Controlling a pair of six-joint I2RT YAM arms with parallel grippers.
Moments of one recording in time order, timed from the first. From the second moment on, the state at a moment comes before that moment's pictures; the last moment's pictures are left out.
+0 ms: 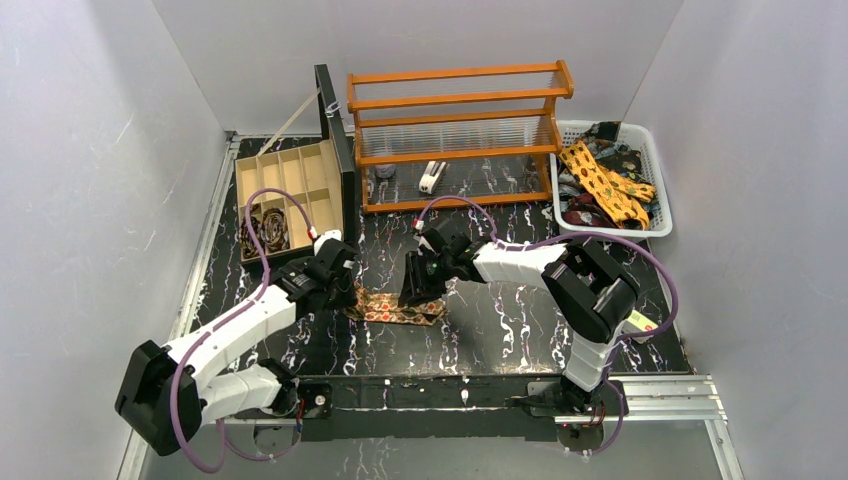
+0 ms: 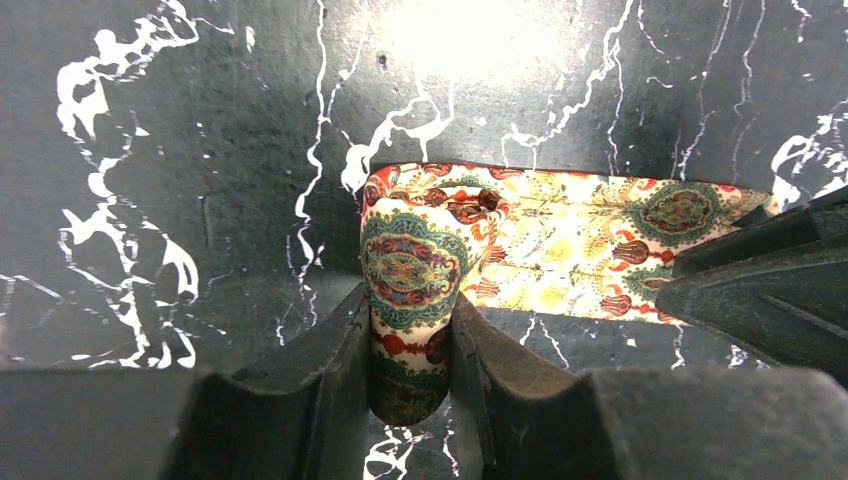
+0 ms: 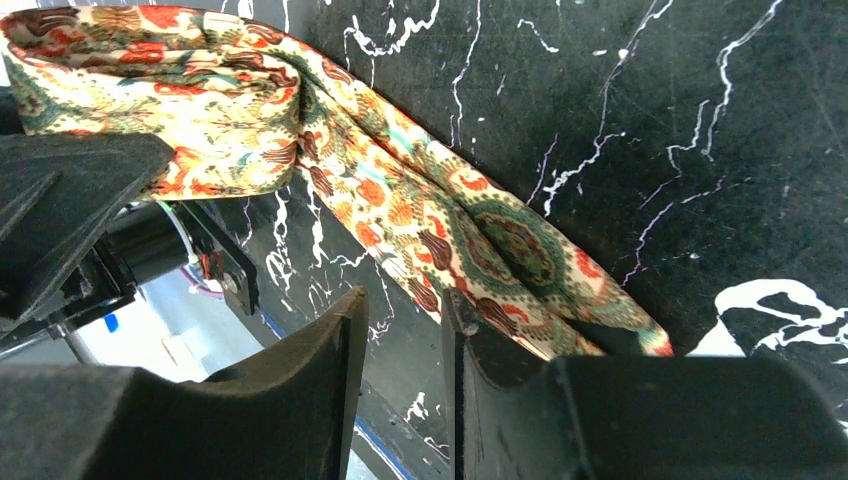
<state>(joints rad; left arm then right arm) -0.62 1.08 0.66 -0.64 -0.23 -0.69 0.85 1.79 1.02 -0.16 -0.47 0.73</state>
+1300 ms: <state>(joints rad) -1.10 1.62 0.98 -0.85 -0.75 -0.91 0.67 1.60 0.87 -0.20 -0.28 0.78</state>
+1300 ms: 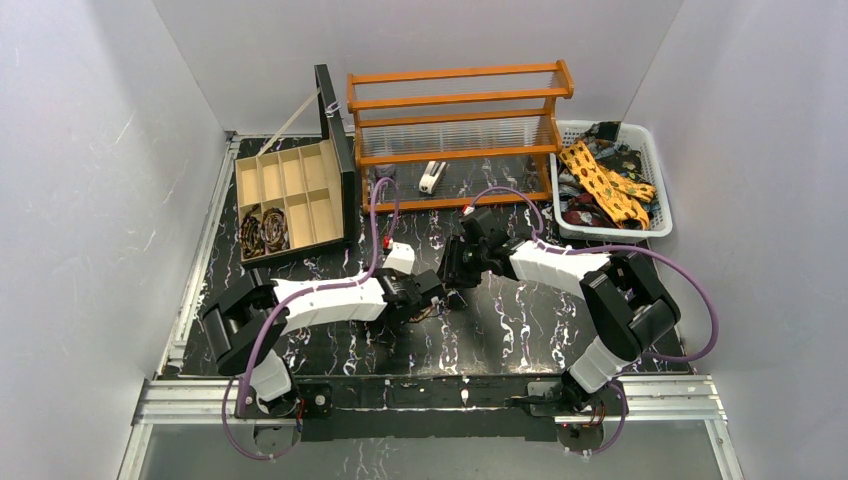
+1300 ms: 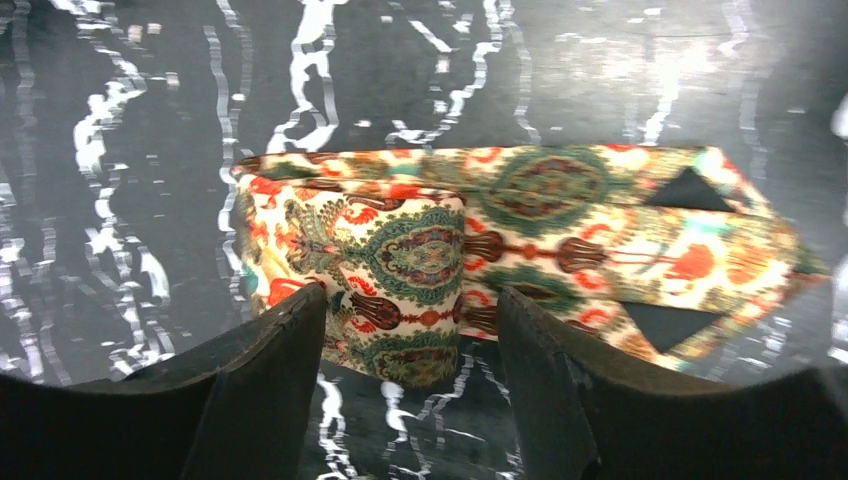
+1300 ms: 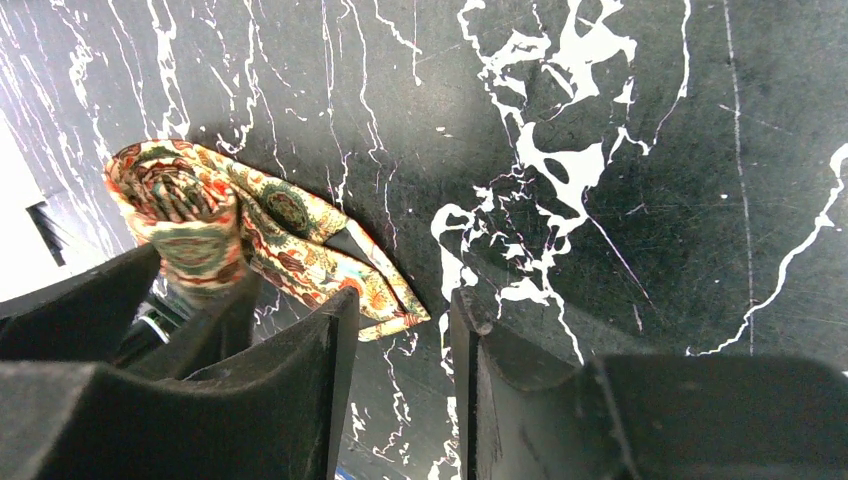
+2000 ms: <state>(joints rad) -0.90 1.04 0.86 -0.59 -0.48 -0.83 0.70 1.59 0.87 -0.11 -0.42 0.74</state>
